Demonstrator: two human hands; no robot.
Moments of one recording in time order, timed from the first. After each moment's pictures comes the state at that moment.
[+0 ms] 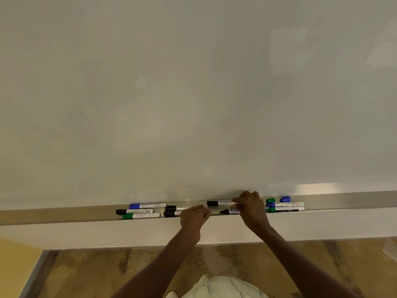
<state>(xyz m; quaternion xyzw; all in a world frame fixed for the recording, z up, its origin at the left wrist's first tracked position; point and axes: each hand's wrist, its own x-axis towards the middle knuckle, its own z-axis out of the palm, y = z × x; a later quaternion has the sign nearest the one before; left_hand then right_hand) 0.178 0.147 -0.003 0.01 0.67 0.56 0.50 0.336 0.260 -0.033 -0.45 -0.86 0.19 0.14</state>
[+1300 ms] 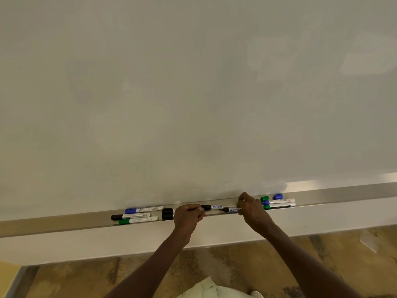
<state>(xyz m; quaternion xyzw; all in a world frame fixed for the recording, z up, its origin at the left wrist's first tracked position) 0.157 0.131 0.000 0.11 0.69 0.55 0.46 0.354 0.256 -0.032 -0.39 -0.92 0.11 0.02</state>
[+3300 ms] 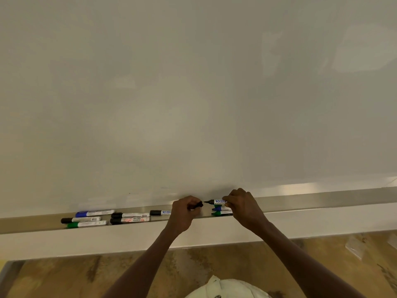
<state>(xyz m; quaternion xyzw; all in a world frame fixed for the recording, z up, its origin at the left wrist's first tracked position) 0.277 0.231 -0.014 0.47 0.75 0.38 0.28 0.477 0.343 0.007 -0.32 -0.93 0.12 0.14</state>
